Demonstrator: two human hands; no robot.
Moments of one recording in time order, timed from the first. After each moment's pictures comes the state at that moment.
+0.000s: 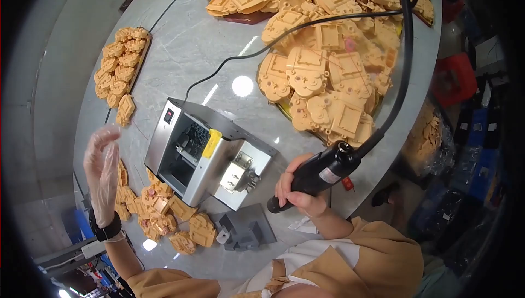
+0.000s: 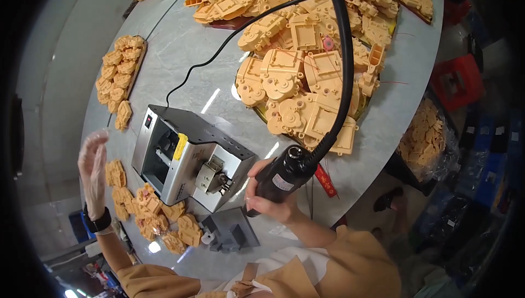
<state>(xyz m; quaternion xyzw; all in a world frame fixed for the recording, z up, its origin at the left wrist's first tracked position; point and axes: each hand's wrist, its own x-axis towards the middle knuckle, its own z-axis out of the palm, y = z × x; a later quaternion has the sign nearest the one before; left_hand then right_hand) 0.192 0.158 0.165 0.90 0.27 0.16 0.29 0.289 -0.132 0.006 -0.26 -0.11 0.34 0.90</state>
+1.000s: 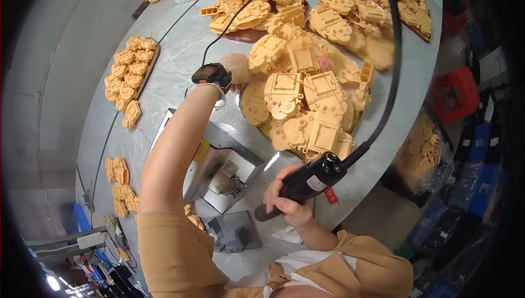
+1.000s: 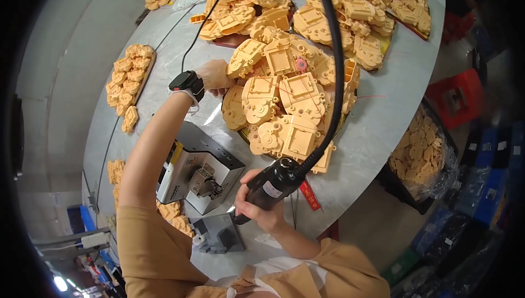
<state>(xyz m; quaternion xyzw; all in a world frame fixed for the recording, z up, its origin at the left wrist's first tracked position) 0.469 0.114 0.036 0.91 0.21 -0.31 0.19 0.302 -0.145 0.025 -0.29 -0.07 0.34 0.89</state>
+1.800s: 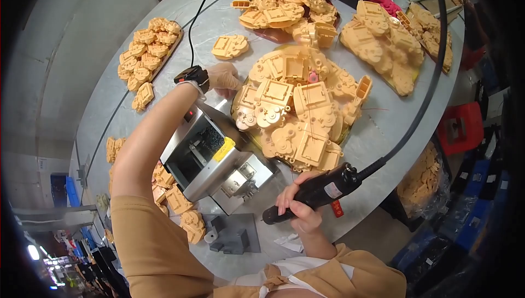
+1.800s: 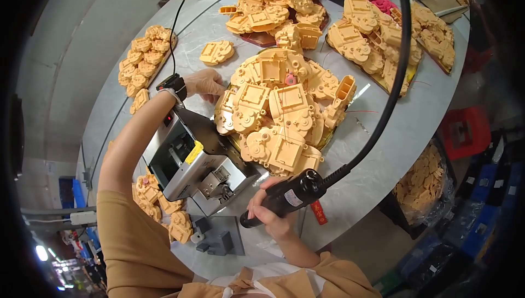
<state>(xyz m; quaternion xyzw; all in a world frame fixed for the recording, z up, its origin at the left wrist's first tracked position) 0.406 0.206 0.023 0.85 0.27 -0.35 0.30 0.297 -0.133 0.016 -0.26 -0.04 0.33 0.91</state>
